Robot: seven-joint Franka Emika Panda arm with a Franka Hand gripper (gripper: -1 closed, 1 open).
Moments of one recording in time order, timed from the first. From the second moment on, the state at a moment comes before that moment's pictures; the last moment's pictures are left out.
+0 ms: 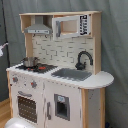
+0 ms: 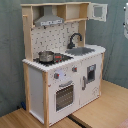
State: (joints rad) arm -0.21 -1.49 0.83 -2.27 -0.71 2.05 0.21
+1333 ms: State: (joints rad) arm -0.31 -1.46 0.73 -2.27 -0.71 2.05 0.37
